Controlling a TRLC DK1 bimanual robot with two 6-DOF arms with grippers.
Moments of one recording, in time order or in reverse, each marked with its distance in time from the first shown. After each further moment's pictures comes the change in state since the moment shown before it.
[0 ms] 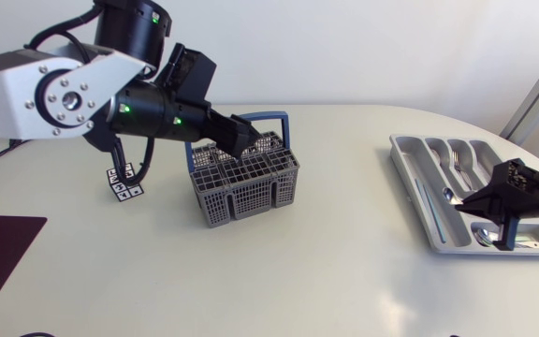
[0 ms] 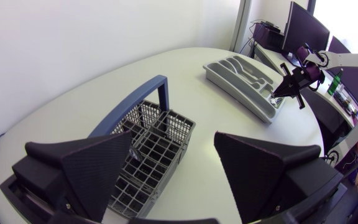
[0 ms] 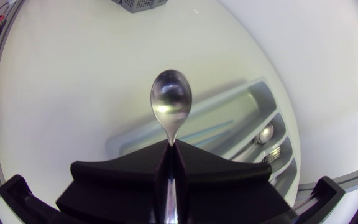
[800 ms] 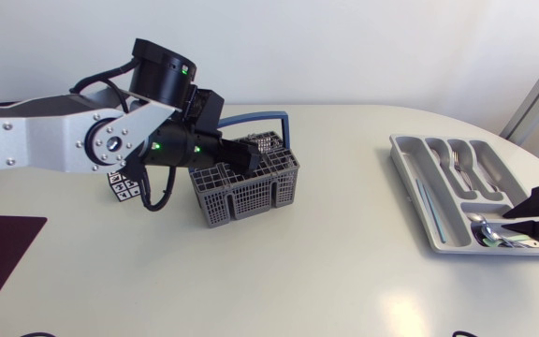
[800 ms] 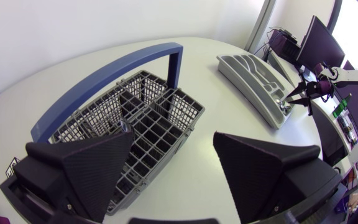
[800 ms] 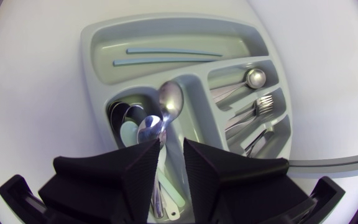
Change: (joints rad) left arm -0.030 0.071 -0.094 0.113 -0.064 -0.182; right arm -0.235 0.202 0.140 0.019 0.085 -0.318
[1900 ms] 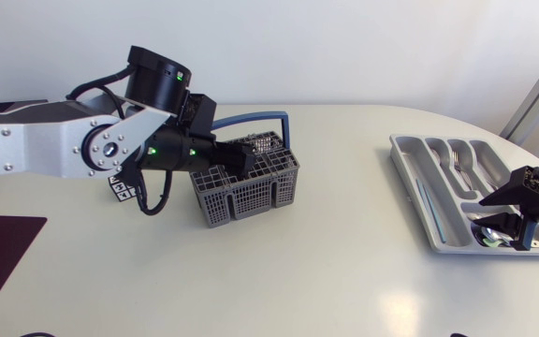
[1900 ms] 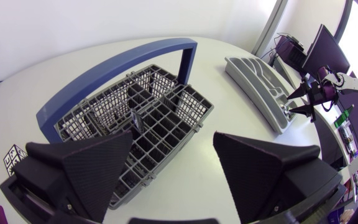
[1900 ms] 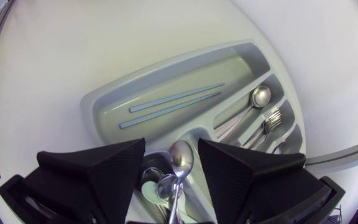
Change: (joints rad) left arm 0.018 -0.009 -0.032 0.014 -0.015 -0.050; right arm 0.125 -0.056 -0.042 -0.021 -0.045 0.300
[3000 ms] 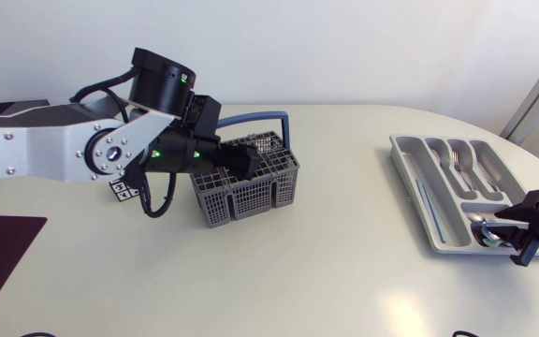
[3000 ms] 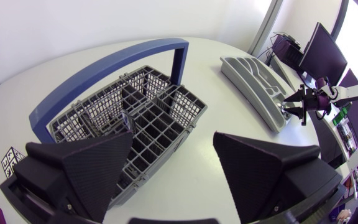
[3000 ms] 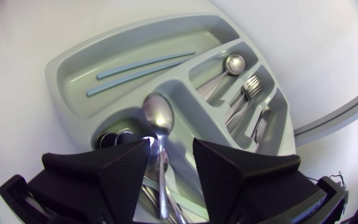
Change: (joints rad) left arm -0.021 0.000 -0.007 0.019 0.000 0.000; right arm -0.139 0.070 -0.141 0.367 -0.078 0.073
